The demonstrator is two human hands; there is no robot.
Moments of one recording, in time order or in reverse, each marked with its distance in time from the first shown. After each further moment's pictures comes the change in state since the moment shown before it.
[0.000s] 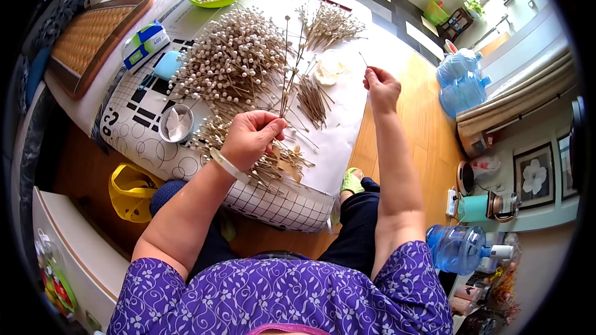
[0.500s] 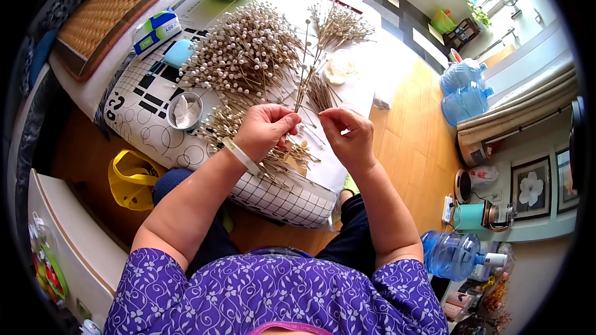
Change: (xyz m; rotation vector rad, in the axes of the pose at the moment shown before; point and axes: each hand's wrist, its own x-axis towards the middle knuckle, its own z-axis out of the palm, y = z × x) left_hand -0.001 0.002 0.004 -0.087 -0.041 -0.078; right_hand -0.136 -0.077 0.037 -0.183 -0.387 -0.384
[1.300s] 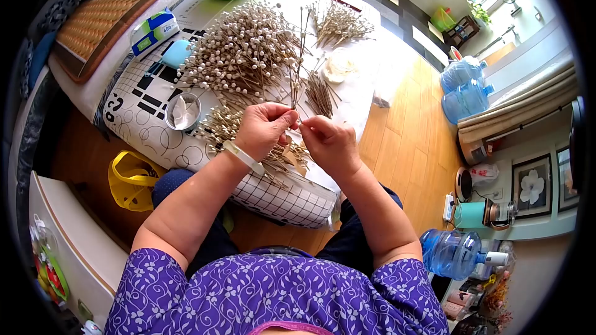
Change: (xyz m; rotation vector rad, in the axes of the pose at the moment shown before) left_hand 0.007 -0.013 0.001 -0.011 0.088 0.091; right_hand -0.010 -0.011 0.018 -0.191 -0.123 0.024
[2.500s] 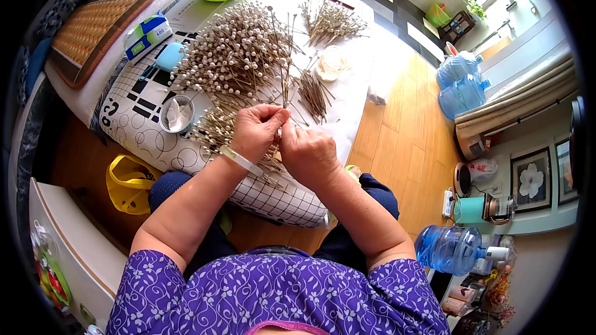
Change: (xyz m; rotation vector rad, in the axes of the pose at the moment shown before) left_hand 0.002 -0.011 0.005 -0.011 0.086 0.088; right_hand -0.008 -0.009 0.020 -0.716 -0.040 -0.425
